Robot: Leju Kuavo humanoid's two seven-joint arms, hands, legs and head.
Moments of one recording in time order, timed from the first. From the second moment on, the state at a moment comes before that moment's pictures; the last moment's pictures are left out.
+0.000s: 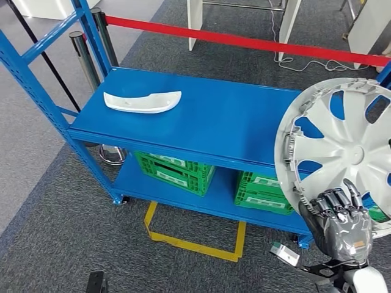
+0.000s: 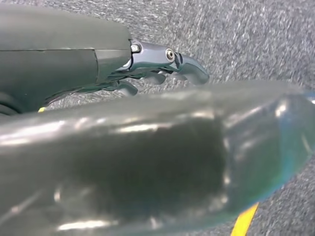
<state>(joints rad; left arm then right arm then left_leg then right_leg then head) -0.09 -0.22 1.04 -0.25 -0.70 0.07 -0.46 0.20 -0.27 0.19 -1.79 1.35 -0.66 -0.11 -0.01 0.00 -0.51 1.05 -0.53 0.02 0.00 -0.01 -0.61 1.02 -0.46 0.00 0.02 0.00</state>
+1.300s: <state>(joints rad) -0.09 -0.23 1.02 -0.25 -0.72 0.11 -0.46 0.26 -0.29 0.16 -1.83 1.25 -0.68 -0.20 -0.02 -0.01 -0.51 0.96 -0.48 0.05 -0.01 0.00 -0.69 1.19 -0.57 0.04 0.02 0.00</state>
